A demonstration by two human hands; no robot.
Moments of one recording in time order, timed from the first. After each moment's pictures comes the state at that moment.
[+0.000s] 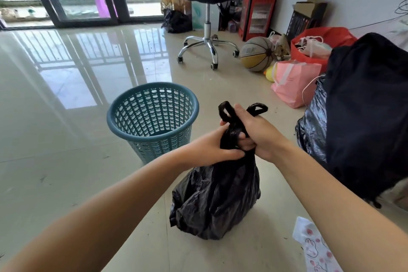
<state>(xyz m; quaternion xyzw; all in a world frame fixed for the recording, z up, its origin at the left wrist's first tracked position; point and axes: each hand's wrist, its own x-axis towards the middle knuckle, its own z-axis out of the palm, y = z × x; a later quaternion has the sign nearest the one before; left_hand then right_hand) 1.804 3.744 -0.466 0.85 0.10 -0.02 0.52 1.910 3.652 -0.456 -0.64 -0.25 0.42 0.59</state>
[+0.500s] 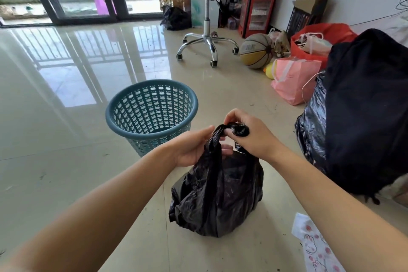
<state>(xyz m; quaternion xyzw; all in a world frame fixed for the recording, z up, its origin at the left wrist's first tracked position) 1.806 3.777 -0.493 0.47 0.23 -0.11 0.84 1.918 3.643 -0.478 -0.76 -0.48 0.16 0.42</state>
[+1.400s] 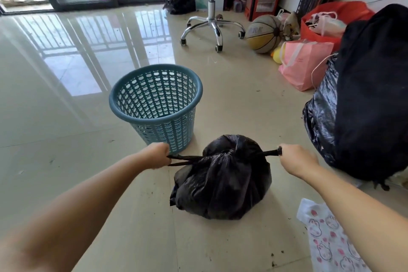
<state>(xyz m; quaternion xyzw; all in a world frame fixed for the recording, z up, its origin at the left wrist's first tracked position) 1.740 3.838 -0.575 0.88 0.37 -0.18 0.23 1.967 3.570 -0.580 -0.95 -0.29 0.15 -0.03</state>
